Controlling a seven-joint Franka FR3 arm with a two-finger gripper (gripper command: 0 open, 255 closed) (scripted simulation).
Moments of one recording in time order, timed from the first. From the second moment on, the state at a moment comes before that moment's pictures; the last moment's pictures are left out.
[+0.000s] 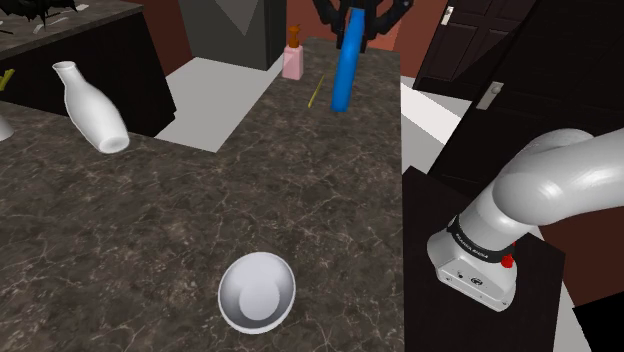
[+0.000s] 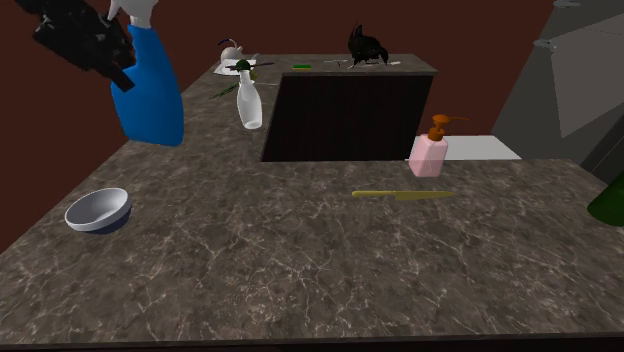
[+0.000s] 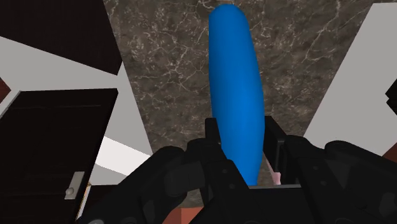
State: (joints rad) arm -0.18 -0.66 0.62 -2.11 -0.10 1.62 1.43
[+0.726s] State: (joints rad) arm -0.13 -0.69 0.83 -1.99 0.02 1.44 1.65
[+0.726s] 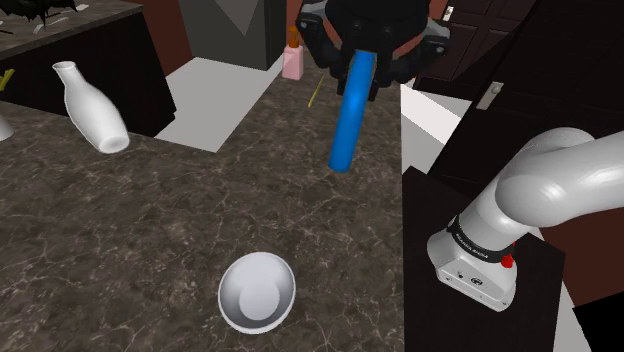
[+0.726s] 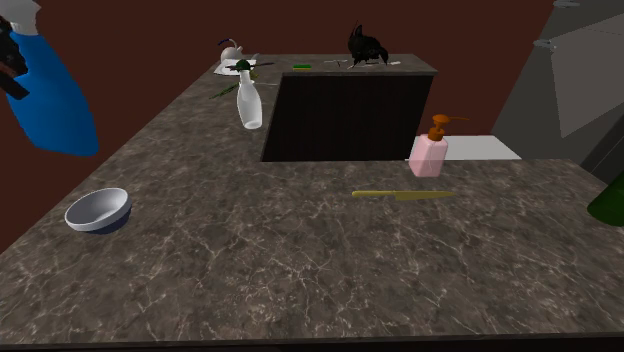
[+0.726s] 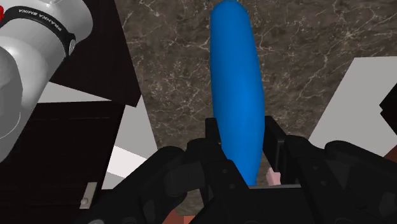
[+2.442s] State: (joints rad) arm -0.17 -0.68 1.15 -1.95 0.17 1.46 1.92
